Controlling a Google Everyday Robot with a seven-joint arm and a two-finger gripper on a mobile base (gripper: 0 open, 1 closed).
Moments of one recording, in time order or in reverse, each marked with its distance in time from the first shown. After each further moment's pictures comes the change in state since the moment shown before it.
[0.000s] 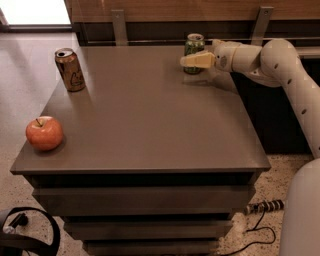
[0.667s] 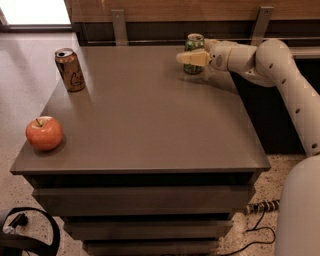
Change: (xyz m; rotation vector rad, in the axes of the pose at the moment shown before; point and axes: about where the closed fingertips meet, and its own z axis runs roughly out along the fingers) arm -0.003 0.005 0.014 -0.020 -0.025 -0.005
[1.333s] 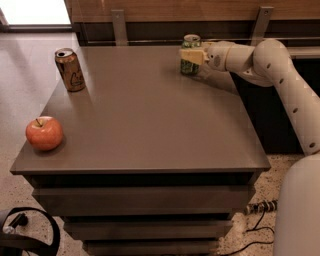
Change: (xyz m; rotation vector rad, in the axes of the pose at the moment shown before) arm 0.001 0.004 0.006 -0.010 0.001 0.002
